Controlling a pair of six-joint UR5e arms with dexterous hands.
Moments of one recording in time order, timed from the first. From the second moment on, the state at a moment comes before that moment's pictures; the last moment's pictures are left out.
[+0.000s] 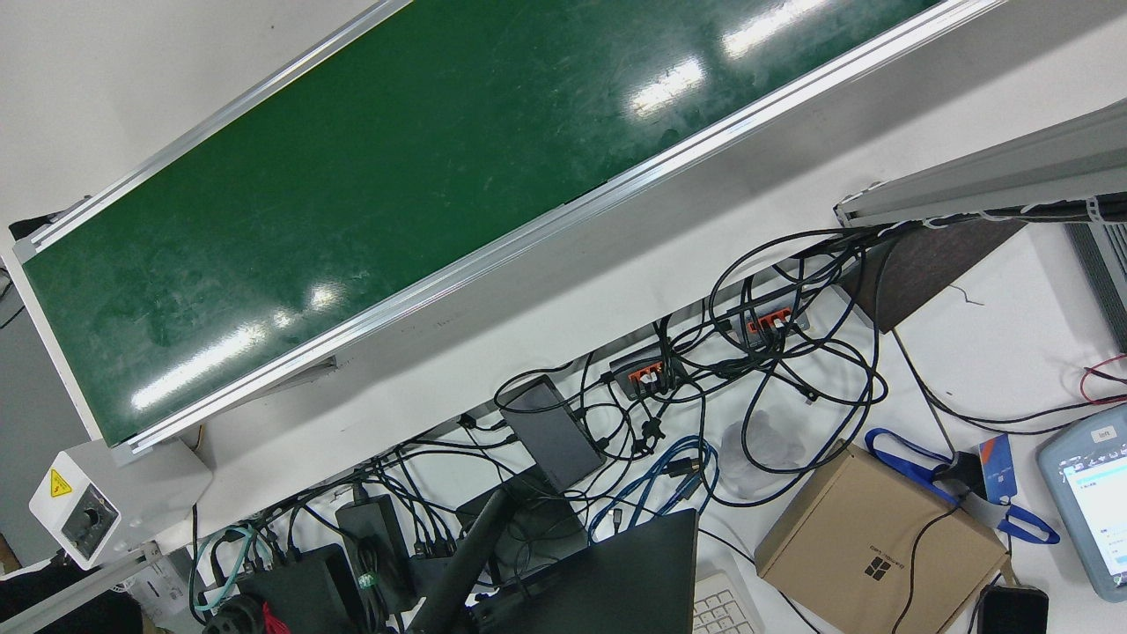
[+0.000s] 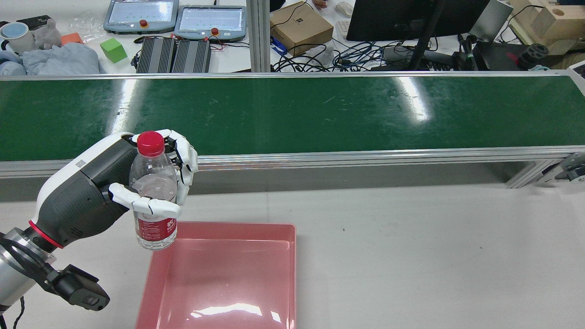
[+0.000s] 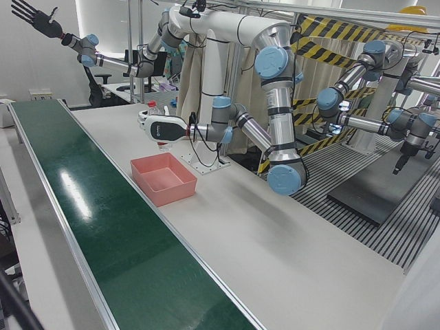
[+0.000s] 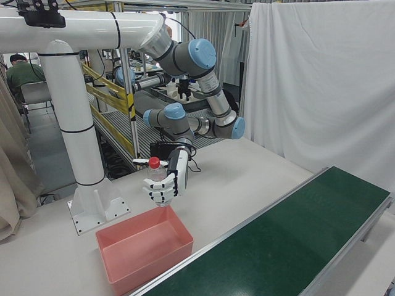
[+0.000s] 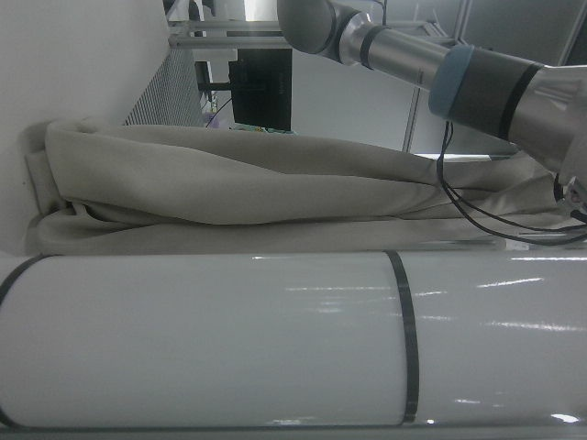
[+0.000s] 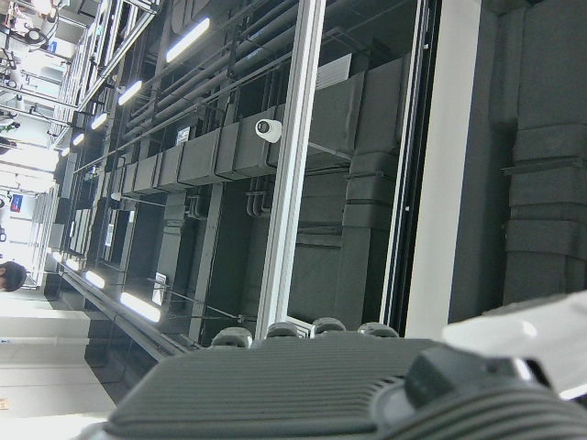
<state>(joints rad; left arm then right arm) -0.36 -1.87 -2.44 0.60 0.96 0.48 1.95 -1.50 1.49 -2.61 -1.55 -0.04</state>
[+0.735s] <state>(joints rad) -0.28 -1.85 -2.44 0.47 0.83 0.55 1.95 -1.50 1.49 -2.61 -1.55 -0.04</state>
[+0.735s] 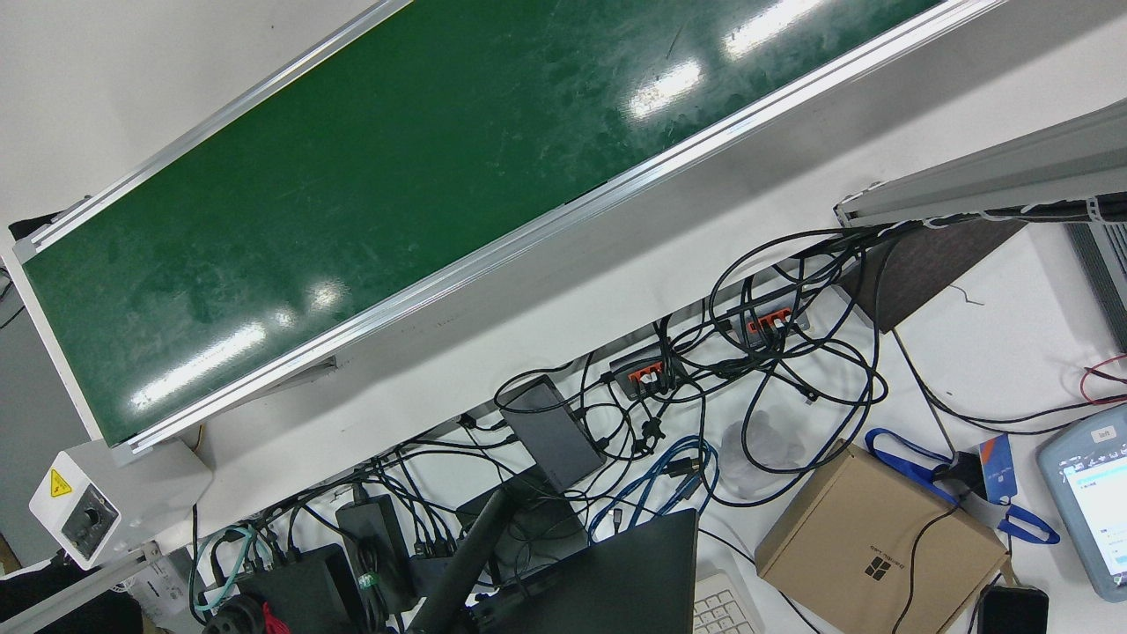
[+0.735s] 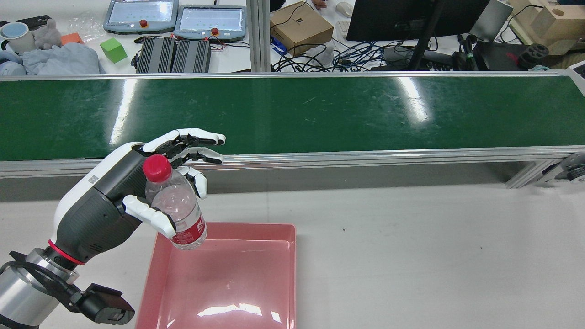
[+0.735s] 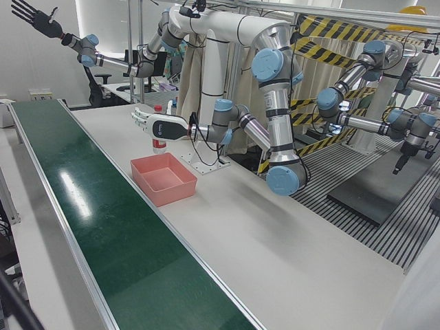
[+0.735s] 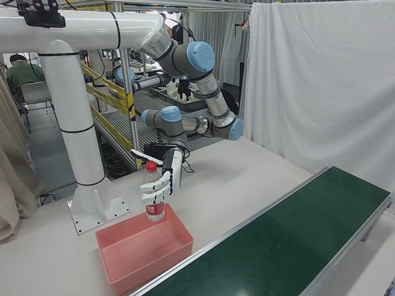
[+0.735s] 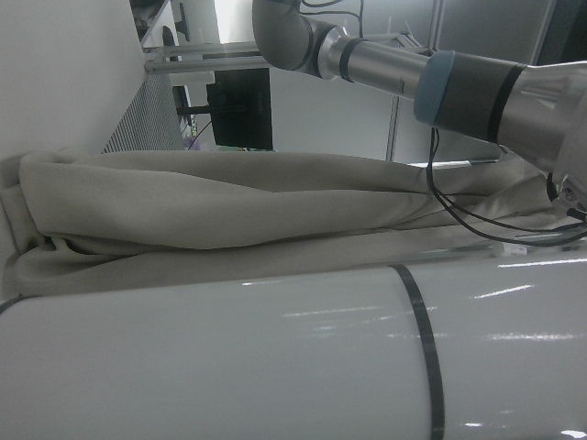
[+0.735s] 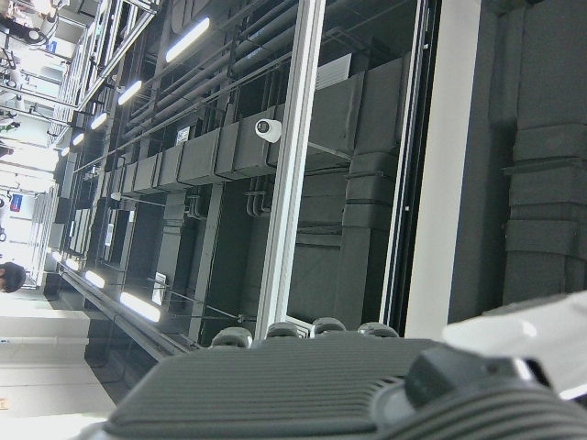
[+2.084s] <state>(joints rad) -0.28 -1.78 -2.44 0.34 0.88 0.54 1.95 -1.50 1.49 -2.61 -1.55 -0.04</state>
